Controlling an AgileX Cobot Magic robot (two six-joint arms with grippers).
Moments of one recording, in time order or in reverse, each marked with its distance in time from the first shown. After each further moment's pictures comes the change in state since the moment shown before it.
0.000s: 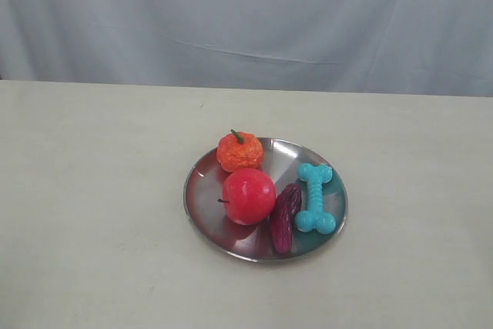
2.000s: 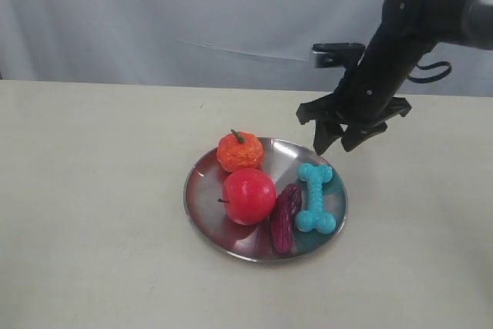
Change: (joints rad) left arm 0.000 0.000 0.000 0.000 0.000 0.000; right arm 0.131 2.024 -1.621 0.176 1.200 -0.186
